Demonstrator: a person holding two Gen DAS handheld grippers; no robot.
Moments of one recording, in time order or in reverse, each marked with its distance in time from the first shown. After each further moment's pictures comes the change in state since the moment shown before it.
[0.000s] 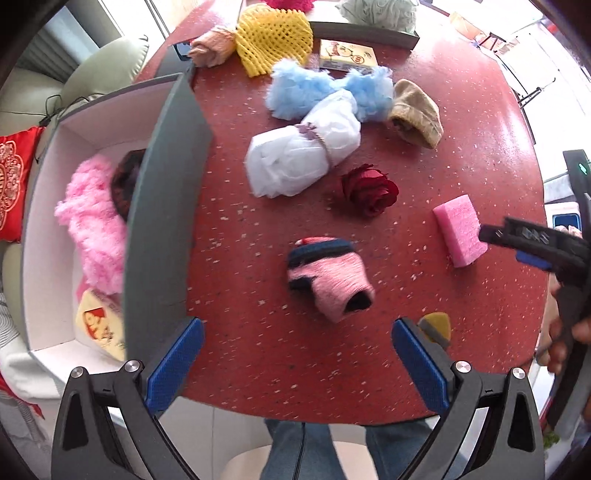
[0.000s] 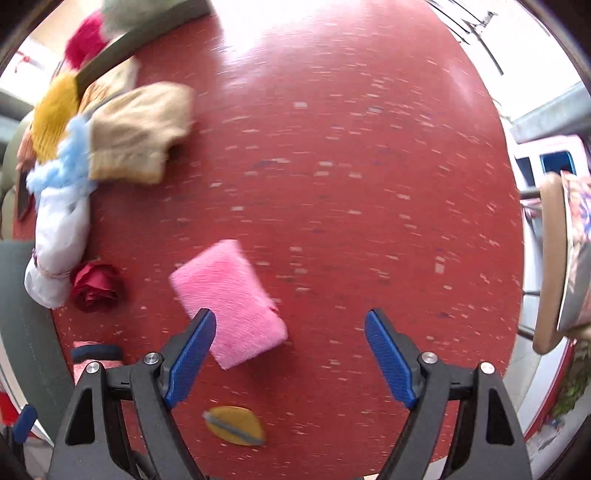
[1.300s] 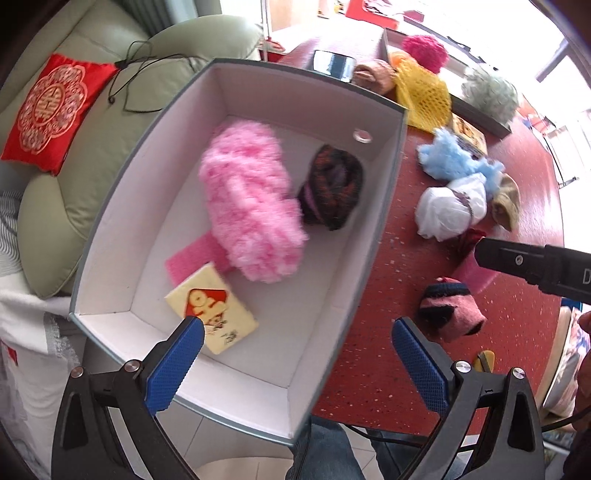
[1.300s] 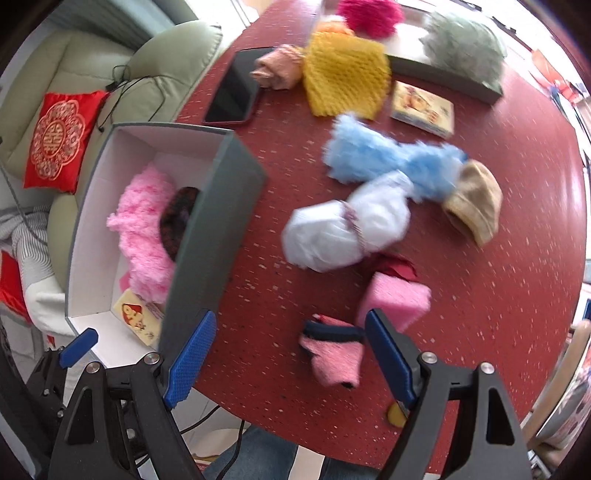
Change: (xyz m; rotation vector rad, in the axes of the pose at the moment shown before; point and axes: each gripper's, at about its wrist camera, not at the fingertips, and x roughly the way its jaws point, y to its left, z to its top) left arm -0.016 0.148 -0.029 -0.293 -0.112 0.002; right arm -0.069 0.228 -0.034 -0.493 -0.008 0.160
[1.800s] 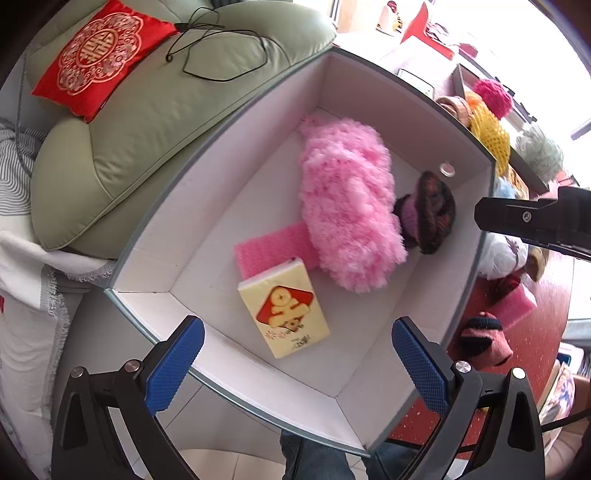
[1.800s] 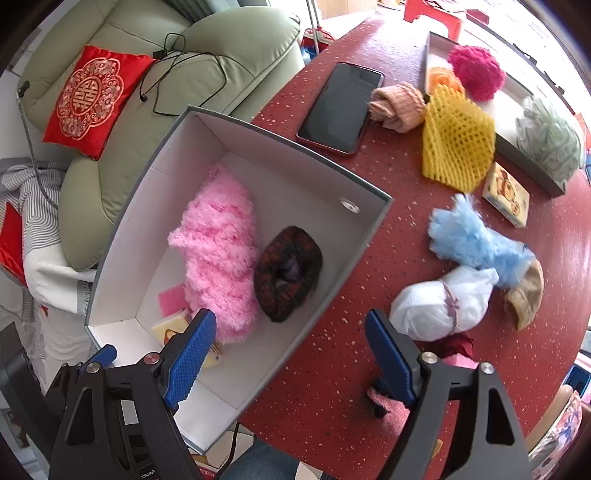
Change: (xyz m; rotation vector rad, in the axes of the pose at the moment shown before) left arm 0.011 0.075 -0.005 -0.204 -0.011 0.003; right arm 0.011 0.108 0.046 -0.215 -0.001 -0.001
